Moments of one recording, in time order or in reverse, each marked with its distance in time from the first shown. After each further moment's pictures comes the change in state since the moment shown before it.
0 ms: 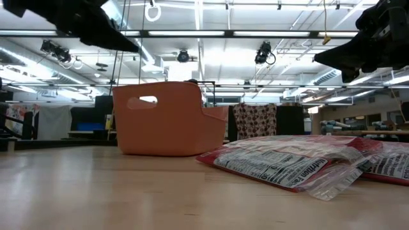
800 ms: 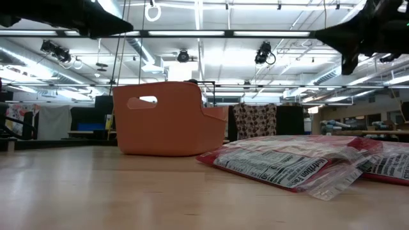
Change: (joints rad) left arm -0.023 -0.204 -0.172 0.361 -0.217 0.096; right arm -0.010 0.004 0.007 0.216 0.050 0.131
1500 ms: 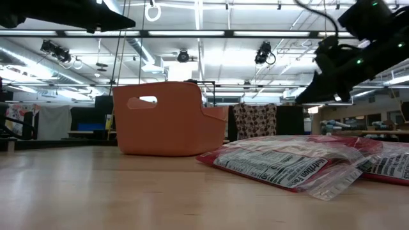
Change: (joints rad) left arm 0.095 0.005 0.000 0.119 -0.002 0.226; right arm -0.309 0.498 0.212 -0.461 0.004 0.217
